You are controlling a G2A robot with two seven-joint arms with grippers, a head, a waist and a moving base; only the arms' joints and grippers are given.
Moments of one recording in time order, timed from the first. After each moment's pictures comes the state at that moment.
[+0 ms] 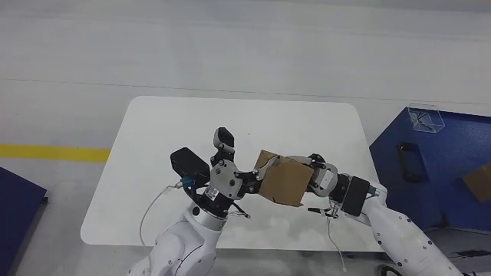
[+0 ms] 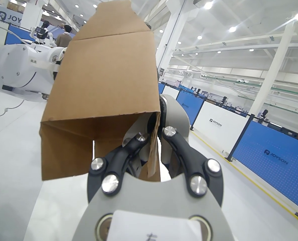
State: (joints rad) left arm 1.29 -1.28 -0.92 -2.01 1.05 0.00 0.20; right arm -1.10 -0.86 0.98 -1.56 -1.39 -0.51 -1.00
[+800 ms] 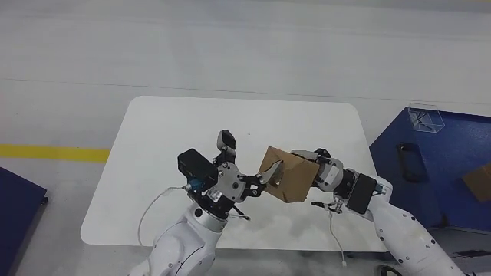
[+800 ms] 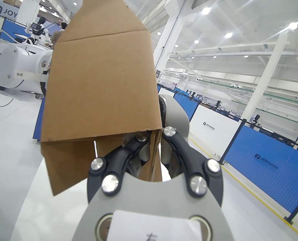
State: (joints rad) left arm 1.31 -1.29 -0.95 -2.02 1.14 -0.03 0.13; right arm -1.11 -0.88 1.06 -1.56 -1.45 -0.52 -1.02
